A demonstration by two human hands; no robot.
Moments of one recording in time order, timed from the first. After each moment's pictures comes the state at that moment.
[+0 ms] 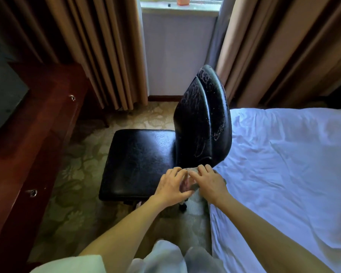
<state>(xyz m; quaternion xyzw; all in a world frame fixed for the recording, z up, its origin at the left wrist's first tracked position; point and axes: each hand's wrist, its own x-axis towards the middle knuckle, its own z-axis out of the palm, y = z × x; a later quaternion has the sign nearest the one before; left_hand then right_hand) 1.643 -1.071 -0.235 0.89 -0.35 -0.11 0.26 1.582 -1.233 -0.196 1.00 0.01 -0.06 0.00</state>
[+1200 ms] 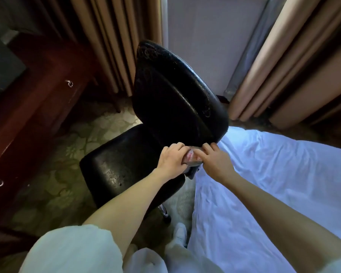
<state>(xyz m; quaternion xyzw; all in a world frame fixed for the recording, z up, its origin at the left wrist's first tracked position) 1.842 -1.282 -0.234 0.95 -0.23 -0.01 0.21 1.820 -1.463 -0.211 0.98 0.19 0.02 -0.02</state>
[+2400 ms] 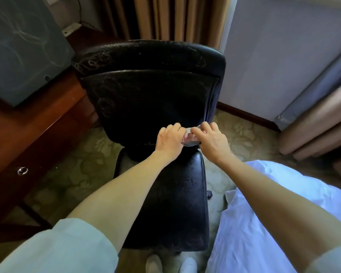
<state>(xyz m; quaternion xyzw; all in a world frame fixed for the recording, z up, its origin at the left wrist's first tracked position) 2.003 -1.172 -0.252 0.99 -0.06 0.11 0.08 2.028 -1.334 -0.246 0.96 0.28 0.08 -0.06</state>
